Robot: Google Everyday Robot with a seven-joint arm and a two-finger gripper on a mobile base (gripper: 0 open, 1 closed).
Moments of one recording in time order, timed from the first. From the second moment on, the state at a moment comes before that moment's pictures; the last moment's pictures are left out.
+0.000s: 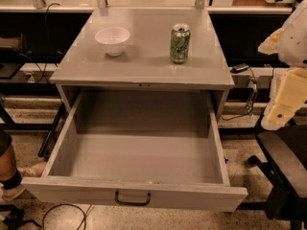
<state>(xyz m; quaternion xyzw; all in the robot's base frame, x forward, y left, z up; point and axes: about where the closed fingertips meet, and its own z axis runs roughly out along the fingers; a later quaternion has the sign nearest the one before) 0.438 -0.217 0.976 -0.60 0.78 -0.03 0.16</state>
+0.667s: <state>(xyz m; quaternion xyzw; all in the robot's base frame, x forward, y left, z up) 0.481 -0.221 0.970 -0.56 0.80 -0.02 0.22</state>
